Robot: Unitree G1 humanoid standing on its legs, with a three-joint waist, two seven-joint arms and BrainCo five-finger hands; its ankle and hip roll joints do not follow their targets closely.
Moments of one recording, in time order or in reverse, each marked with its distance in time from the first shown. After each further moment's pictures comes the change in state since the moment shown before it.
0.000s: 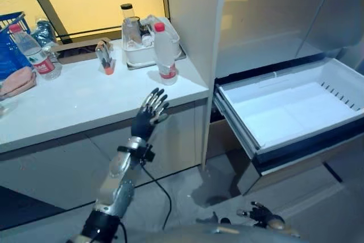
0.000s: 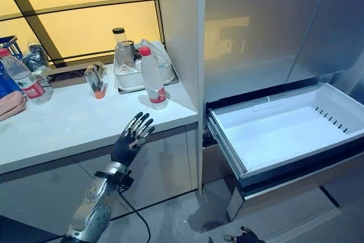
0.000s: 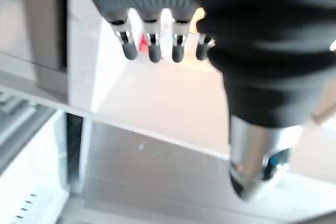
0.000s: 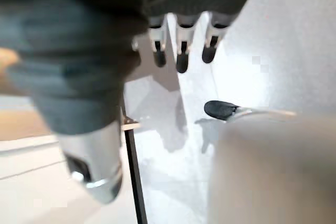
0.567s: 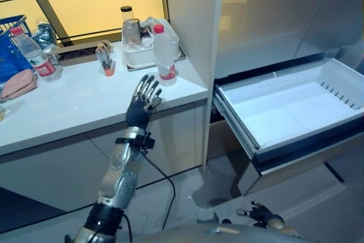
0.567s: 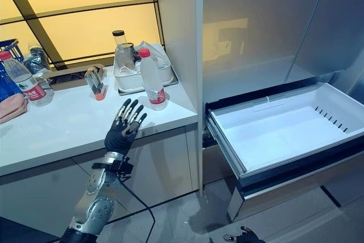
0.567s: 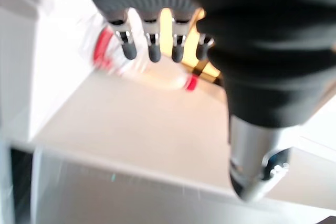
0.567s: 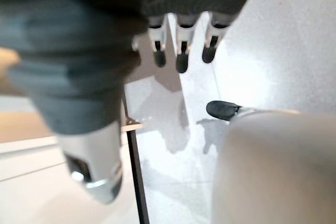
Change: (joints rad) left arm -0.089 -0.003 0.092 0.012 0.047 -0.018 0.196; right arm 0.000 0.000 0.003 0.002 0.000 0.000 -0.013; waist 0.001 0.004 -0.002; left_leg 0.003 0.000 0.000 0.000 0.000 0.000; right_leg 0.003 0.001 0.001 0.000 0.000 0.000
